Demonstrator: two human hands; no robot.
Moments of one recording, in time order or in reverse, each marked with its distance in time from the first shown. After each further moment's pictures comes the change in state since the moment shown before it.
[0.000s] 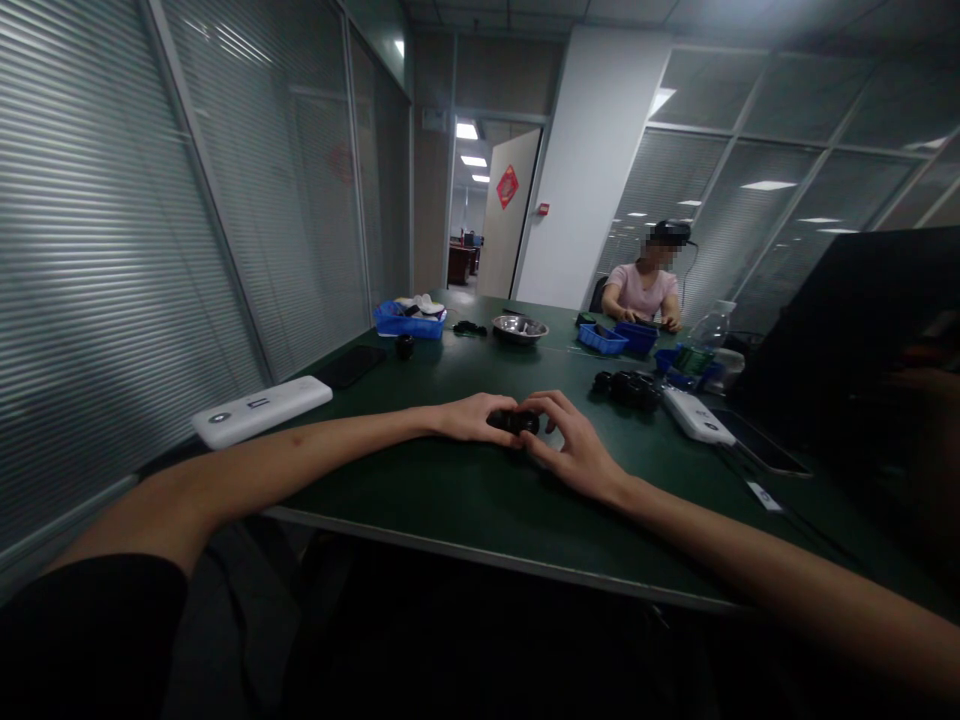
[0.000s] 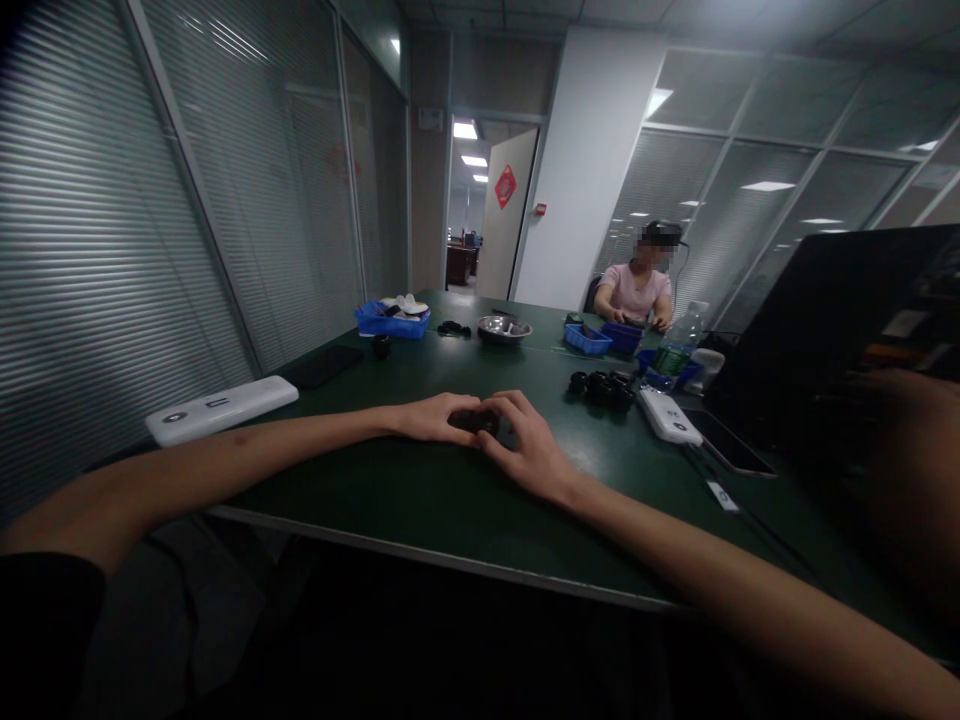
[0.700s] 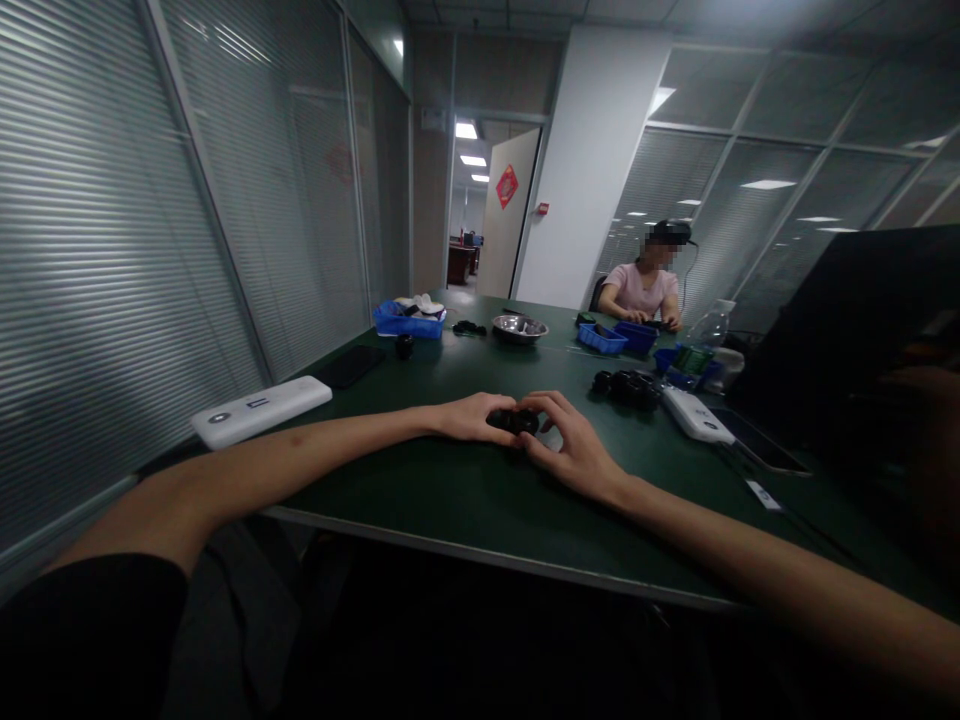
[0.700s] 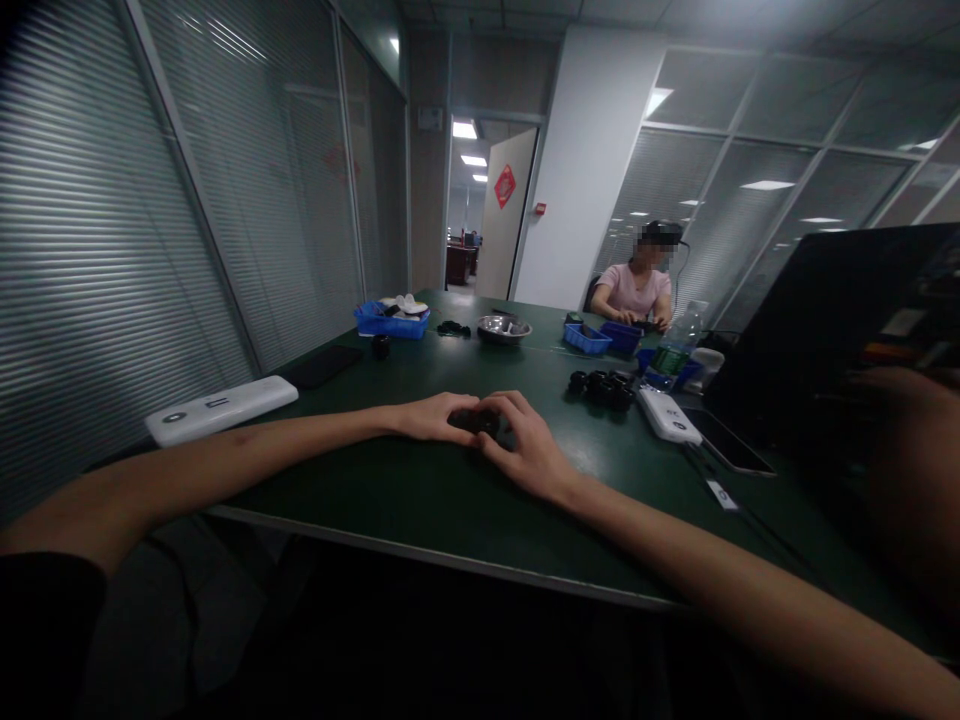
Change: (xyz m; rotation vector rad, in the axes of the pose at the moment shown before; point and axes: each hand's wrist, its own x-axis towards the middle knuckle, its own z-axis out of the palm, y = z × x) left_hand 0.000 -0.003 0.000 -0.003 -0.009 0.002; right_hand 0.000 -0.002 0.000 -0.005 -0.009 0.000
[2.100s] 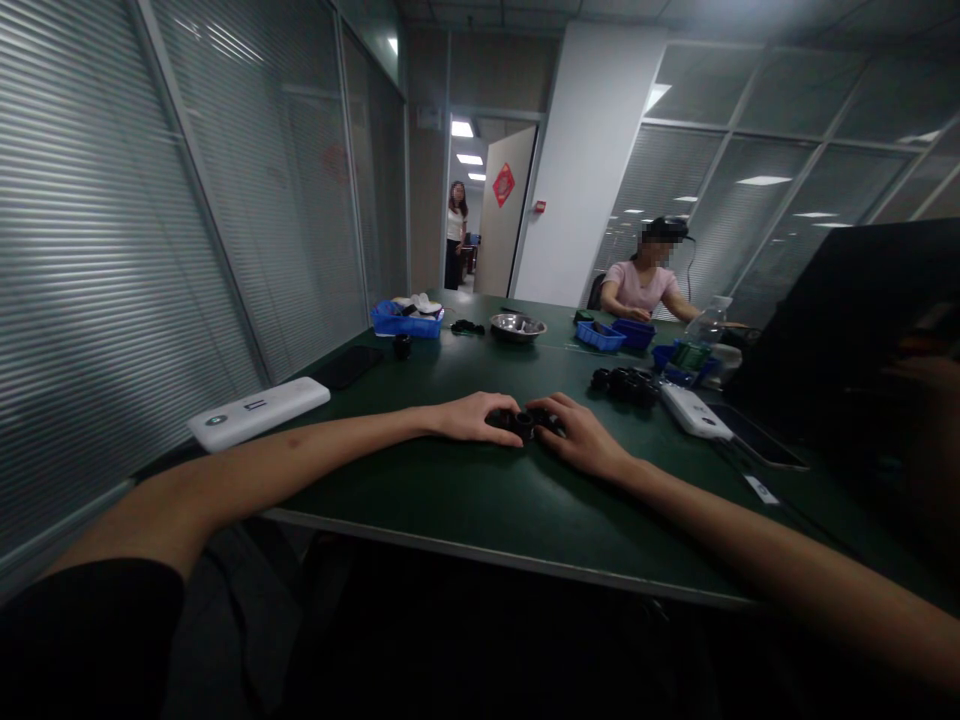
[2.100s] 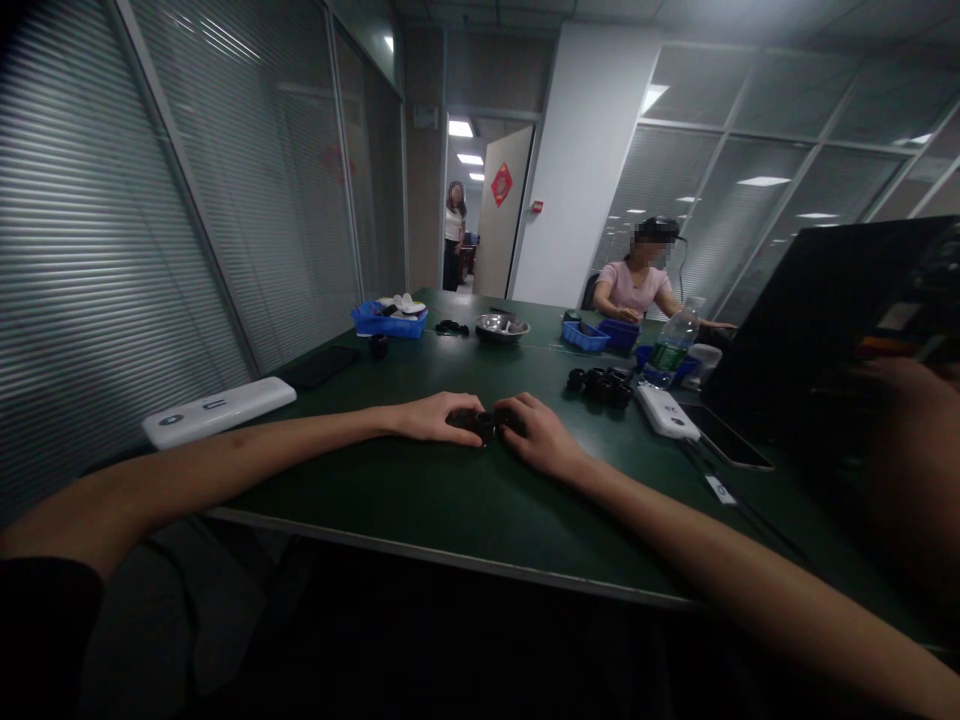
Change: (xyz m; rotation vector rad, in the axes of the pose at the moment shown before) left_hand -0.001 0.006 -0.001 0.051 -0.001 -0.002; right_hand 0.002 0.045 -0.009 -0.190 -0.152 0.110
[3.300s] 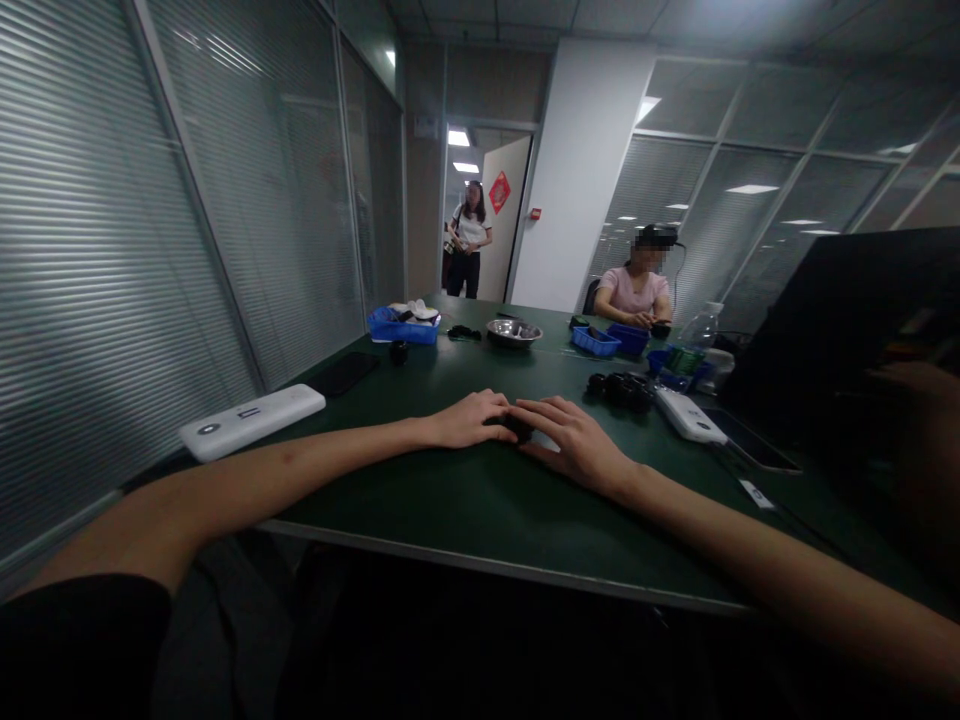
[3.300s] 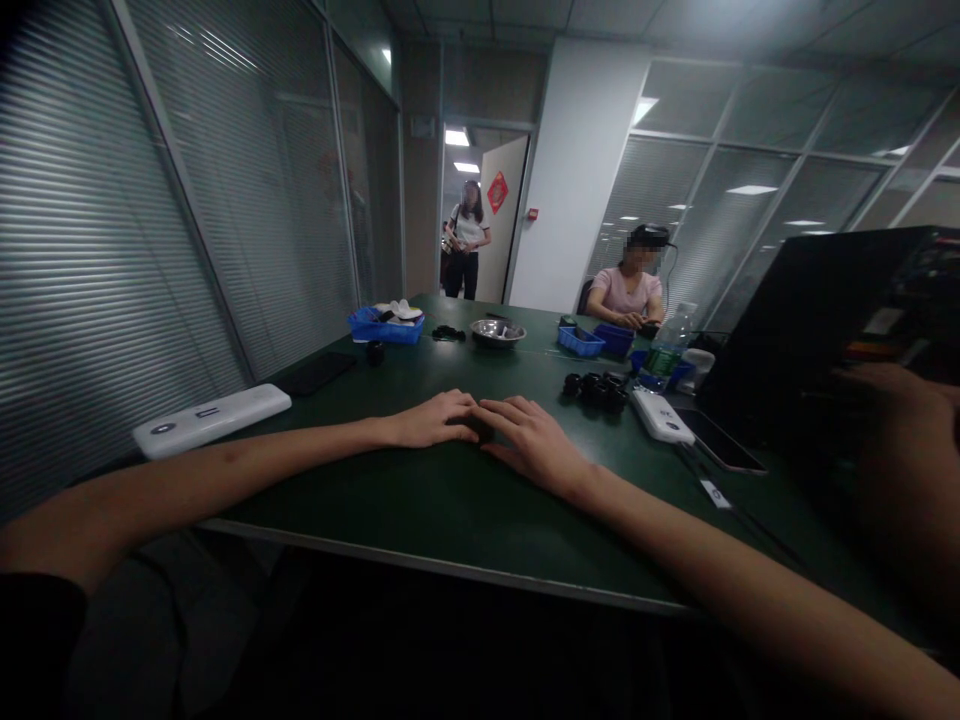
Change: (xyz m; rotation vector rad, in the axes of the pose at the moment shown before) left_hand 0.005 -0.014 0.007 0.246 0.094 0.086; right_hand -0.004 -0.022 -0.011 -0.198 0.009 -0.290
